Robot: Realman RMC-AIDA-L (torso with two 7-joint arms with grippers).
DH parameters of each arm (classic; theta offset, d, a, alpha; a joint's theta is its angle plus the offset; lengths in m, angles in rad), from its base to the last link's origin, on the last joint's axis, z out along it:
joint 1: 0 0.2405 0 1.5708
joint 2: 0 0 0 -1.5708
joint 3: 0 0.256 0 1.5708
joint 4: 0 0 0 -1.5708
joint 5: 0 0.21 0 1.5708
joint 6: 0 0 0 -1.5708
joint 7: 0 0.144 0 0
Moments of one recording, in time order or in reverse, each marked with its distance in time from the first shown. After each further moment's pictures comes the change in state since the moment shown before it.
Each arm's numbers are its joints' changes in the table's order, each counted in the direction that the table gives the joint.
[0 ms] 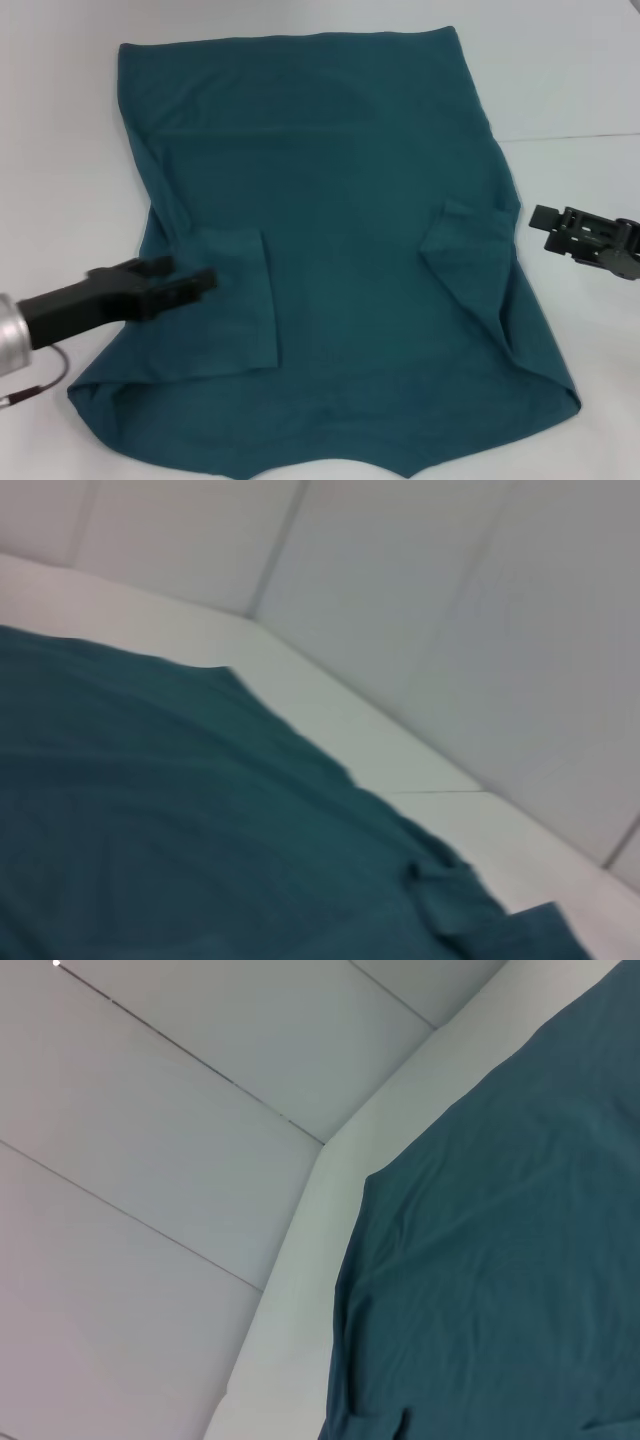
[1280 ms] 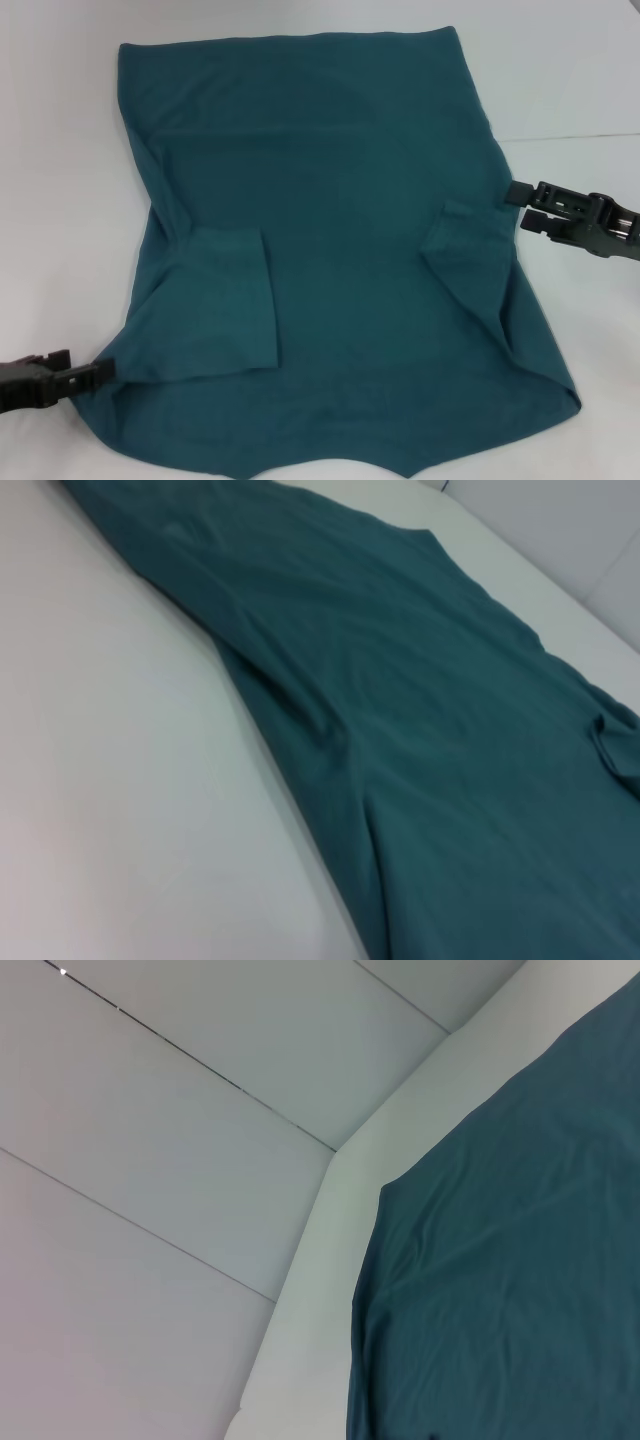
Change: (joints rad) left arm 0.113 -0.016 -0.146 -0.105 0.275 -0.018 -0.119; right arm 0.054 -0.018 0.004 -0.002 -0.001 -0.040 0.031
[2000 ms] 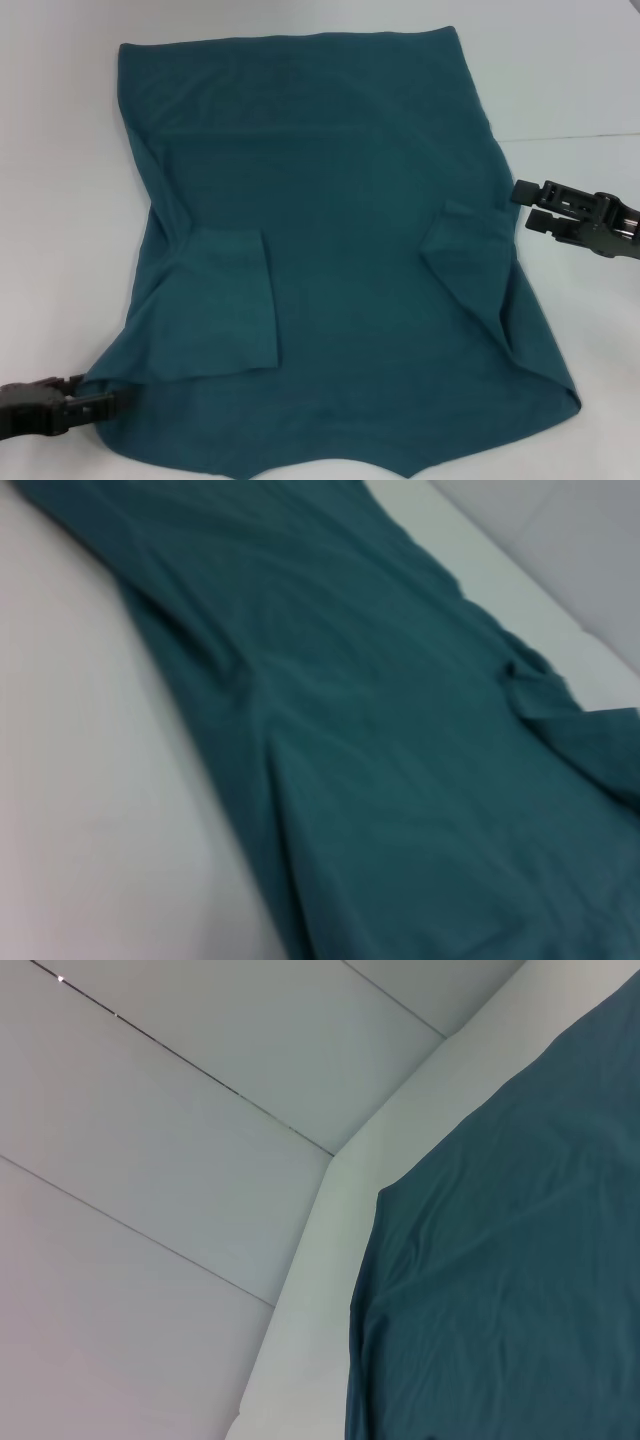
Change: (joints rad) left arm -0.008 -0.006 -0.011 -0.015 0.067 -0.131 -0.014; right arm -0.007 0.005 0.001 0.001 0.005 0.003 0.006
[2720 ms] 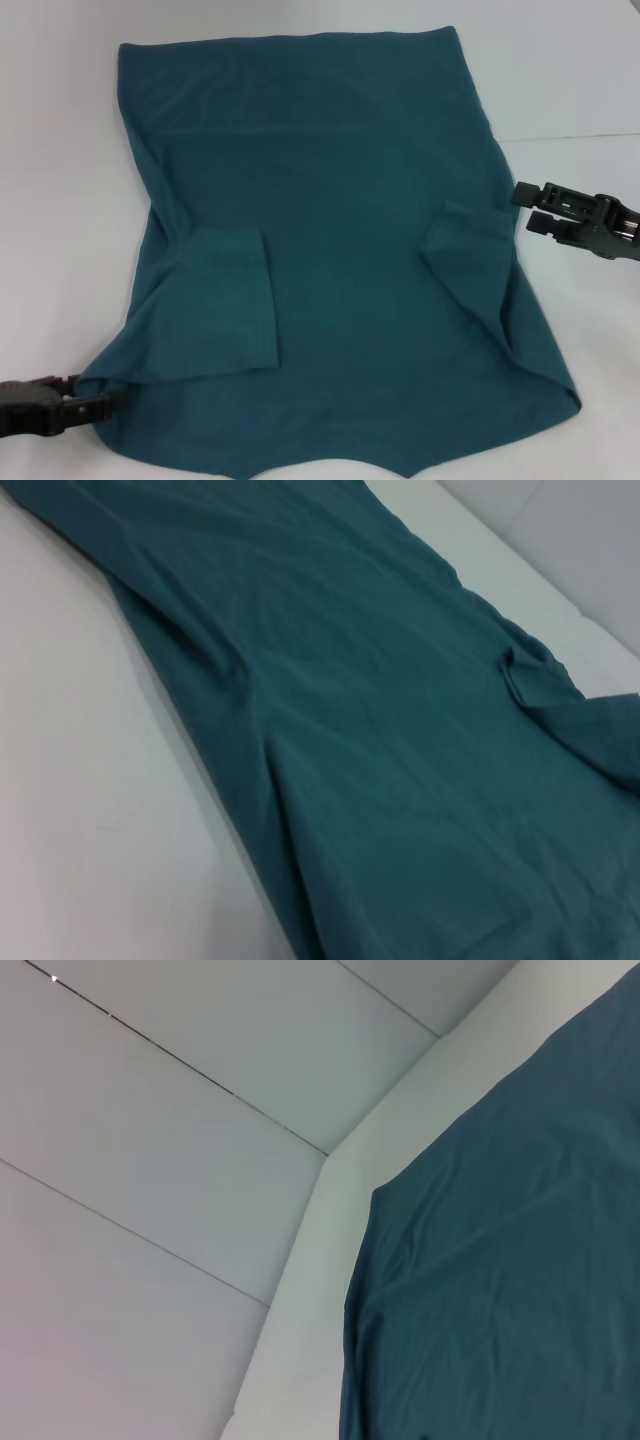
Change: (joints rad) left arm -0.005 -0.005 0.009 -0.024 0.016 -0.016 -0.003; right arm -0.001 0.000 0.000 -0.001 -0.003 -0.005 0.000
